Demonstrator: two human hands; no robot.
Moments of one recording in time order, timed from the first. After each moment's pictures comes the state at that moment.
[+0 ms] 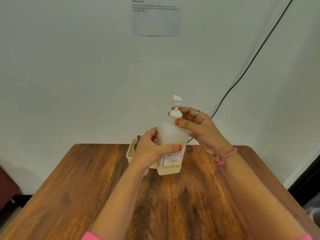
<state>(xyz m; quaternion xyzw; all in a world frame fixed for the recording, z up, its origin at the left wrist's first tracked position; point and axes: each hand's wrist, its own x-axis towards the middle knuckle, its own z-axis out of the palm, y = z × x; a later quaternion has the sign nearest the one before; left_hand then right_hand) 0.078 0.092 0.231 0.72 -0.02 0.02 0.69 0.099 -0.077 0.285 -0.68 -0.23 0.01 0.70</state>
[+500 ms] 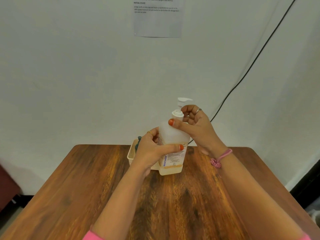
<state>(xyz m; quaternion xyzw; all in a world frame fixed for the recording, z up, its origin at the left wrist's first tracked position) 0.078 0.092 0.234 0.72 -0.02 0.03 0.70 0.102 -0.062 0.284 -0.69 -0.19 -0.07 0.70</state>
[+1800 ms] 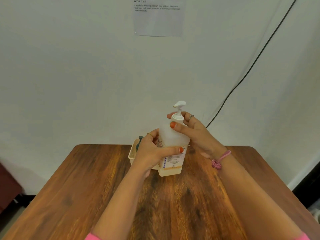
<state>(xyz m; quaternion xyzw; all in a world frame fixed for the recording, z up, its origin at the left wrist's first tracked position) 0.081 0.096 0.227 0.73 -0.01 0.02 0.68 0.105 -0.059 0.274 -0.66 -0.18 0.07 0.73</state>
